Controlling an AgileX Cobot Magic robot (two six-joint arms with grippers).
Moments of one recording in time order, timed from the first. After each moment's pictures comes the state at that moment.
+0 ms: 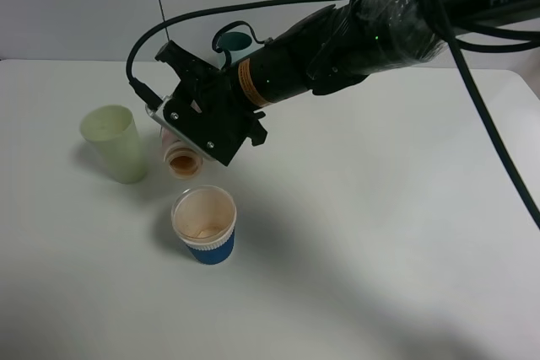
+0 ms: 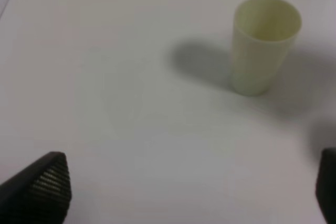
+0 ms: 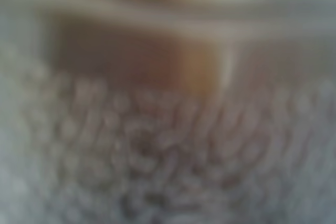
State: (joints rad) left arm 0.04 -0.01 -0.51 -0.02 1.05 0.02; right arm 0.75 1.98 -1.27 -1.68 -0.37 -0.39
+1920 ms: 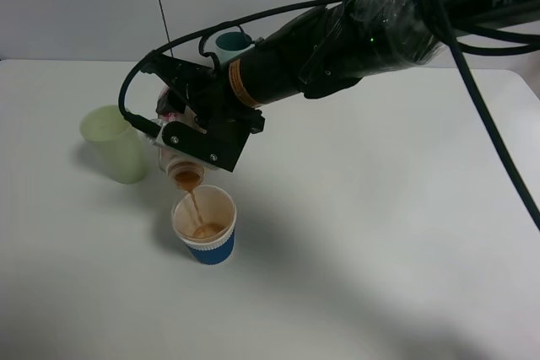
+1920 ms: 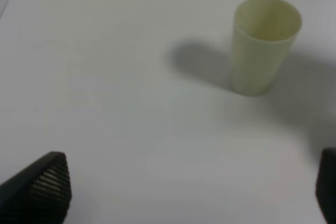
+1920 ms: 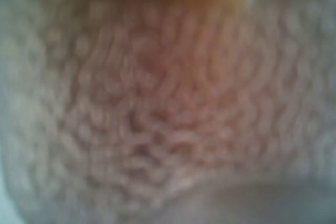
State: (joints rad) left arm 0.04 -0.01 -0.51 -0.02 1.05 0.02; right arm 0.80 1.97 -1.27 -1.68 -0.29 -0.58
